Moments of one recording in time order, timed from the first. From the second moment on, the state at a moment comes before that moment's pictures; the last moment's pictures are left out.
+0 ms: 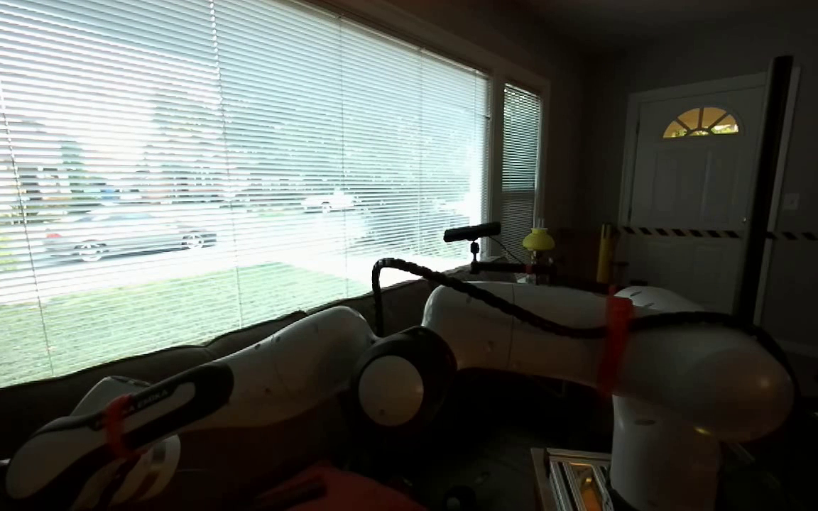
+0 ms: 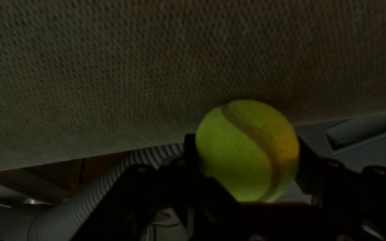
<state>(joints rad) -0.03 1.48 0.39 -0.63 0.26 2.47 -1.06</state>
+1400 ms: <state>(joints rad) 0.00 1.48 0.30 -0.61 0.26 2.47 -0.88</state>
